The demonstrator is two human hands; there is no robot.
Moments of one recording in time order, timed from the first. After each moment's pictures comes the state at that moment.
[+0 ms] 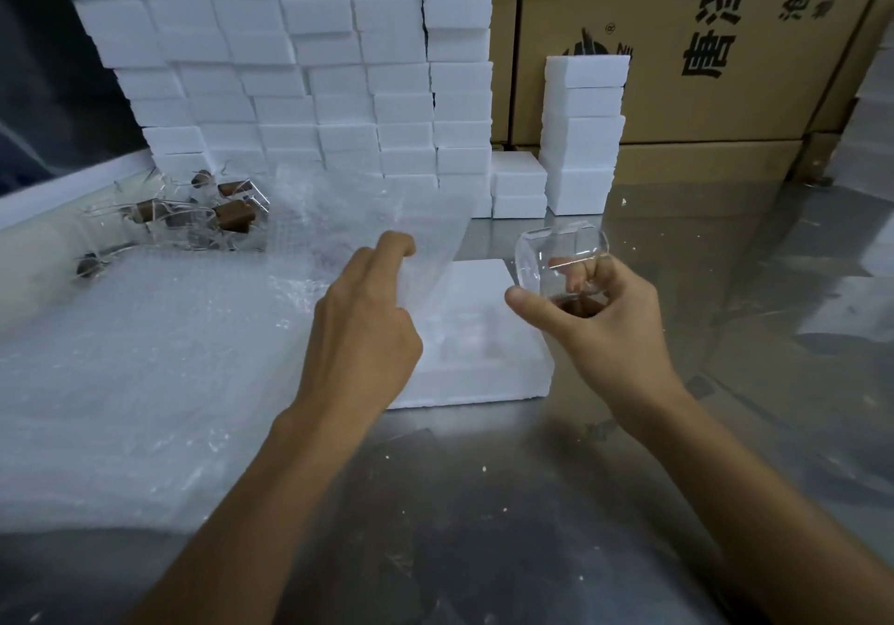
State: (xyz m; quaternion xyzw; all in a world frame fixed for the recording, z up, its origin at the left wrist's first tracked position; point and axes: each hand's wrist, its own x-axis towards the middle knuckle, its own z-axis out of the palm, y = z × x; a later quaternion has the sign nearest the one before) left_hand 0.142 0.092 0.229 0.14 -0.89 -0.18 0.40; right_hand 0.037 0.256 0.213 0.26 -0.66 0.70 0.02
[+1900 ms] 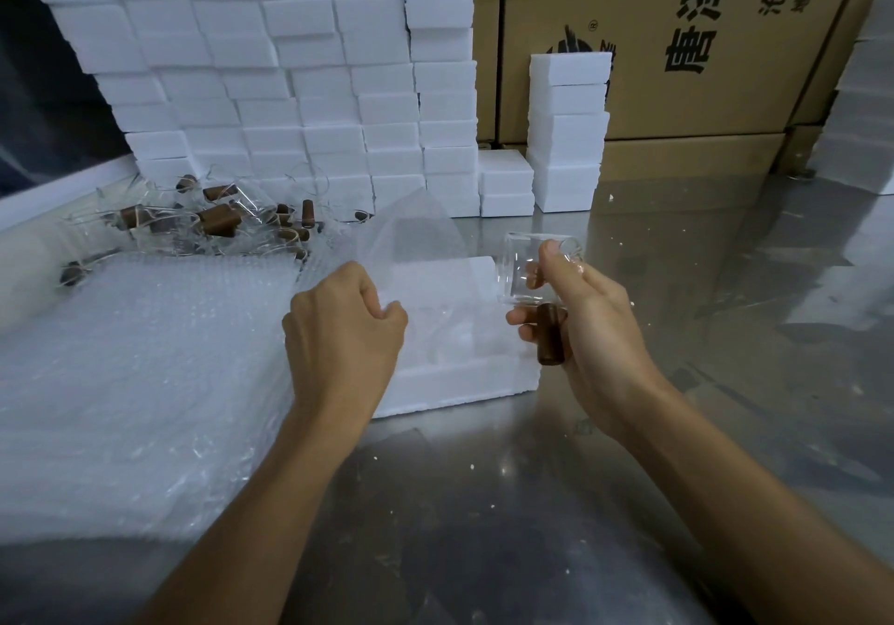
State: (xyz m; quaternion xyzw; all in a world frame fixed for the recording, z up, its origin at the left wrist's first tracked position) left_hand 0.130 0.091 0.220 0.29 -0.83 -0.22 0.43; right_hand 0.051 0.254 0.234 0.14 -0.63 0.75 -0.13
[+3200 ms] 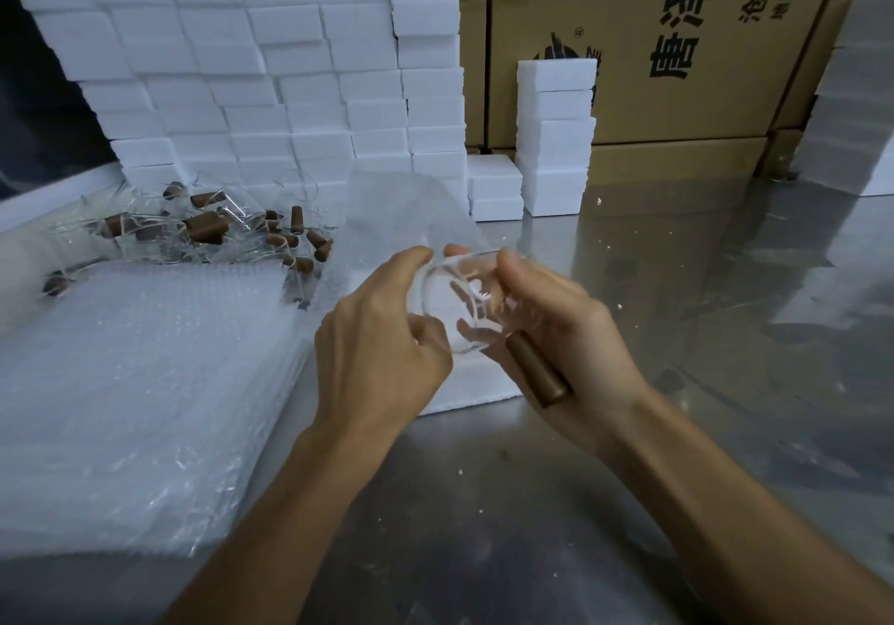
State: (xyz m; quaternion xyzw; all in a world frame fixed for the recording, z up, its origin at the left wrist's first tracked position) left_hand 0.134 0.124 0.229 0.13 -0.87 -0.20 0.43; right_hand 0.069 0.254 0.242 0.30 -0.50 0.78 -0.25
